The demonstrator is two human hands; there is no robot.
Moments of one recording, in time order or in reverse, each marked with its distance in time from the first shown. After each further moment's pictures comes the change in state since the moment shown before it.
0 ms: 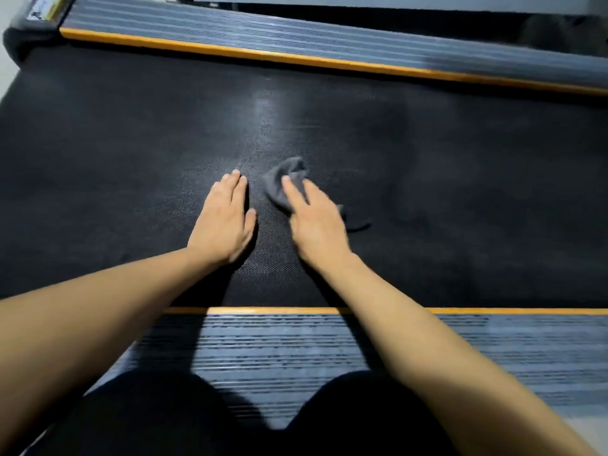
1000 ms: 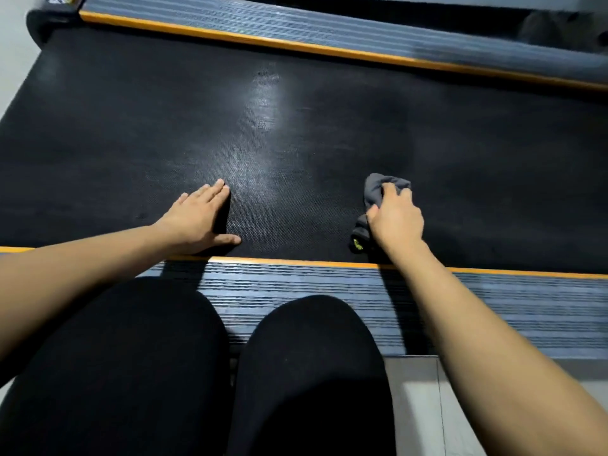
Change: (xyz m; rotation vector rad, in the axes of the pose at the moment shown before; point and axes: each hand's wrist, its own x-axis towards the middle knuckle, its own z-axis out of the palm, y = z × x) left_hand -0.064 -0.018 -0.041 0.141 -0.444 -0.053; right_hand -0.067 0.082 -0.092 -0.193 -0.193 0.567
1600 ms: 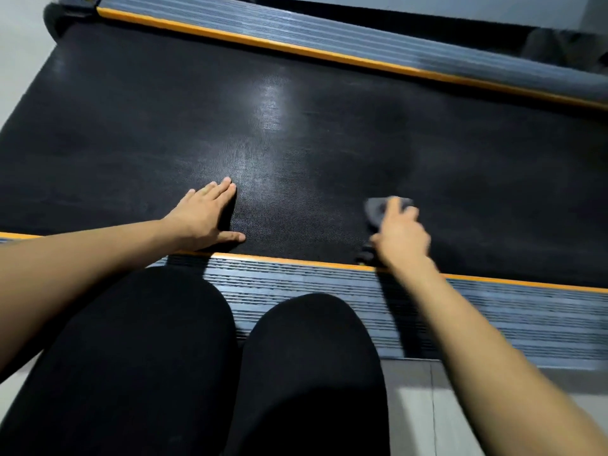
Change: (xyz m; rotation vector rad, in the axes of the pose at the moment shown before) left_hand 0.002 -0.003 0.004 -0.036 0.014 0.006; right_hand -0.024 0.009 -0.002 -0.070 -0.071 -0.024
